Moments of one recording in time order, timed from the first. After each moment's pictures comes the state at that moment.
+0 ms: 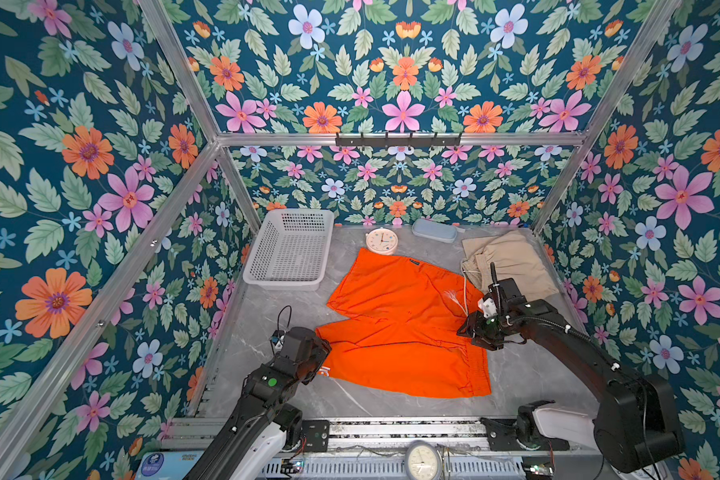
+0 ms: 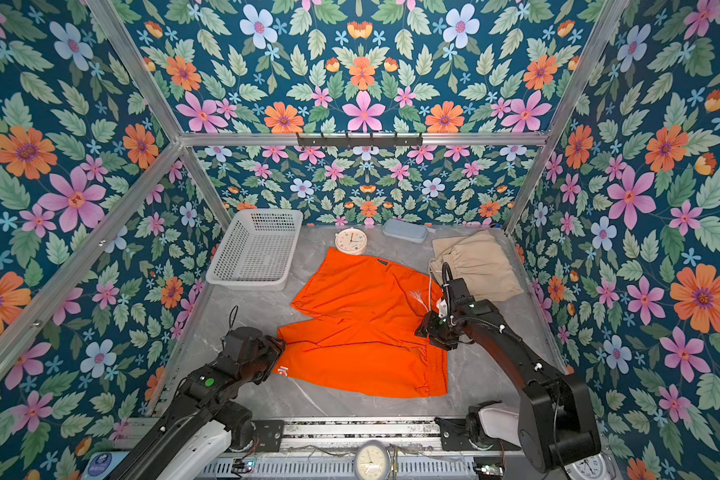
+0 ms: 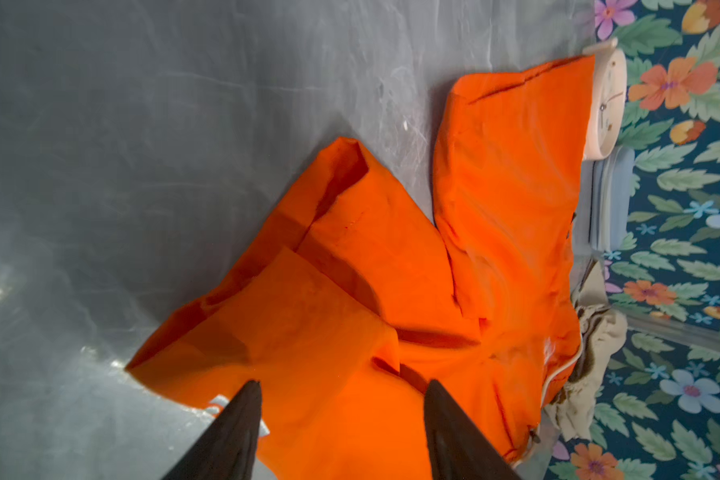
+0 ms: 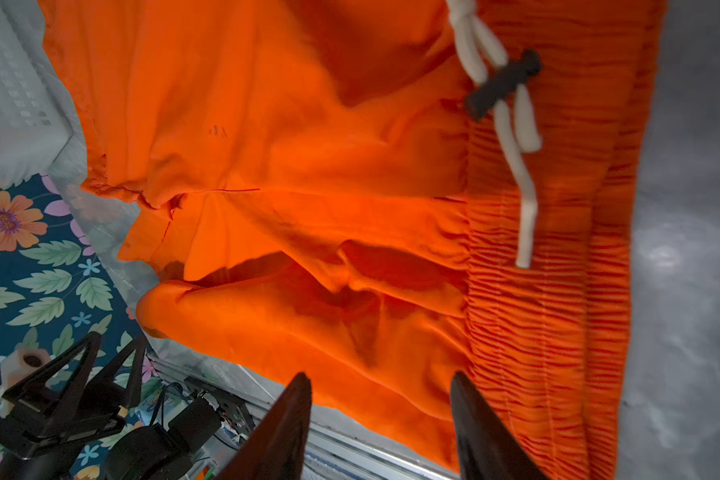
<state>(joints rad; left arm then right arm) -0.46 0.55 0.39 -0.72 -0.09 -1.33 0.23 1.23 0.79 -0.81 -0.43 0.67</state>
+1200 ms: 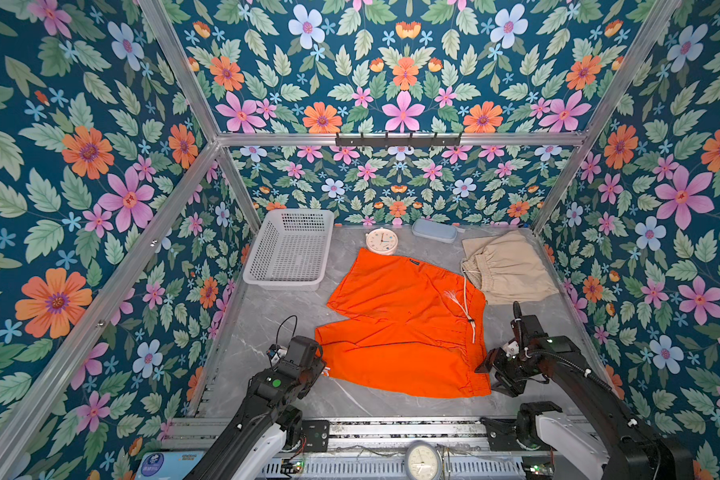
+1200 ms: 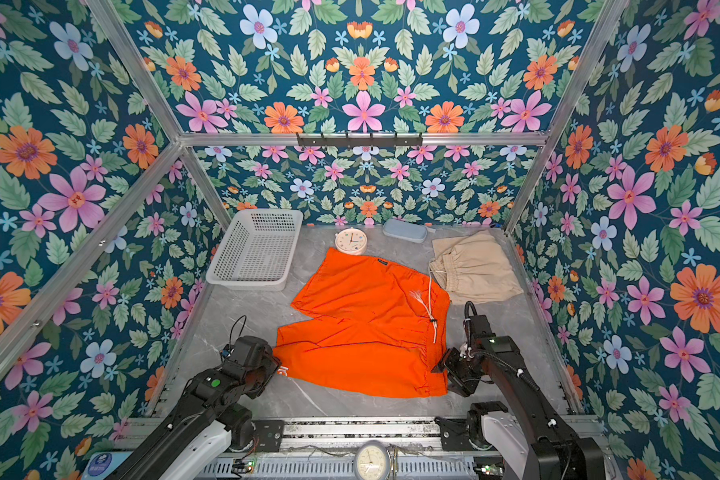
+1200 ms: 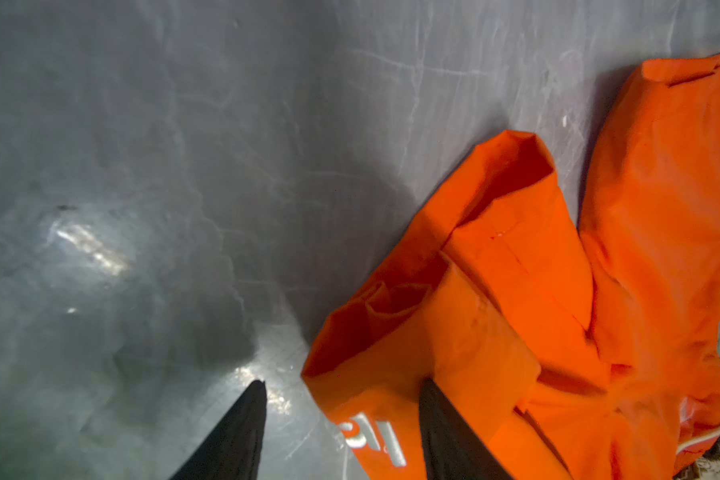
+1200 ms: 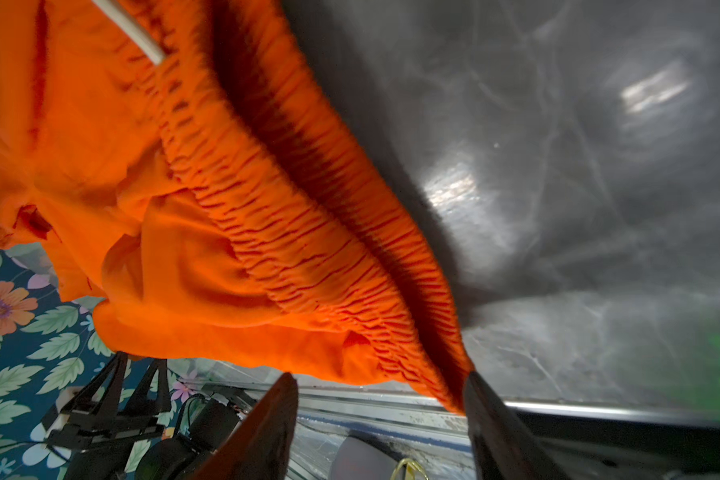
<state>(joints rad) -0.46 0.62 0.32 -0.78 -0.13 -1.32 0.08 0.94 0.50 -1.00 -0.50 0.78</state>
